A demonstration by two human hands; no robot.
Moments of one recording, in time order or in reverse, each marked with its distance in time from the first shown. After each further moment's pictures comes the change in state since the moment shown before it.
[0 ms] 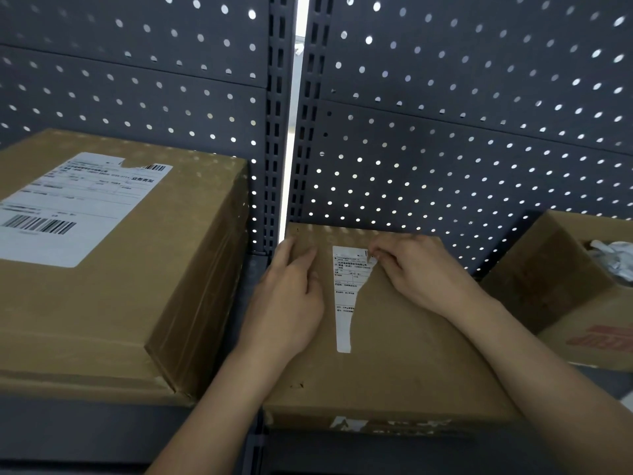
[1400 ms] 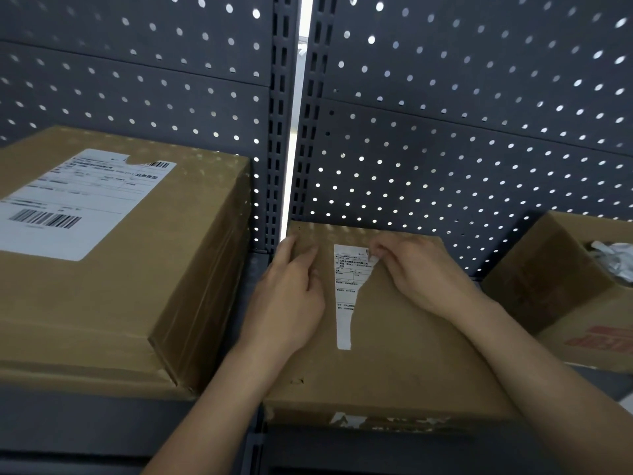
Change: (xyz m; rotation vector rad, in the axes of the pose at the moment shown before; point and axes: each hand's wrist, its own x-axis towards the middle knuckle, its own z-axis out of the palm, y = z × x) left_hand -0.001 0.000 0.000 0.011 0.010 0.010; right_hand -0.003 0.006 0.006 -0.014 0.075 -0.040
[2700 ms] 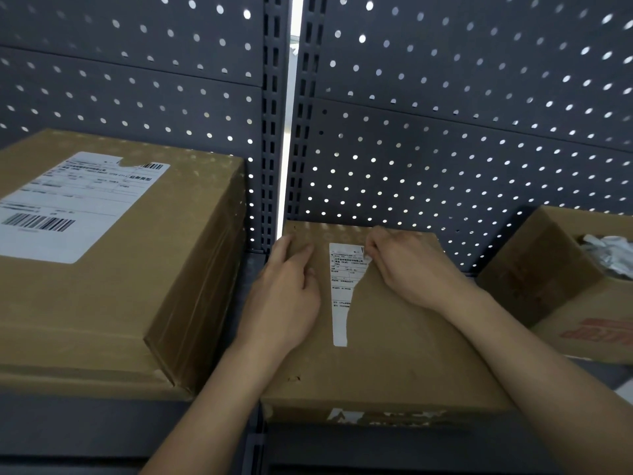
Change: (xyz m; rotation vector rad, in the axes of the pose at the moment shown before) left_hand 0.001 0.000 0.000 0.011 0.005 -0.001; right_hand 0.005 -0.011 -0.004 -0.187 -0.092 0.014
